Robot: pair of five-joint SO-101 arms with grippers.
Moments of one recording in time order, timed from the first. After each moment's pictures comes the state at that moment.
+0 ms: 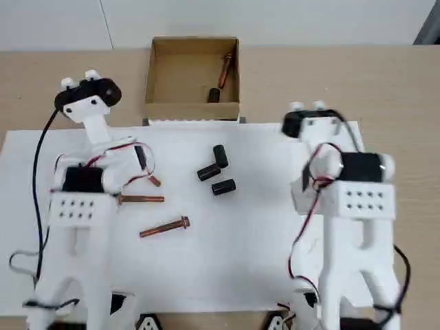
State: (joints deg) left arm -1.4 -26.8 31.1 65.3 27.6; right arm 0.9 -30.3 20.2 96.4 9.1
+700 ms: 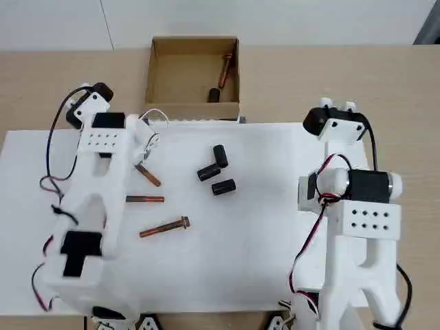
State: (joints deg) left arm -1.6 10.4 5.1 72.9 54.5; right arm 1.8 -35.3 26.8 89.7 0.2
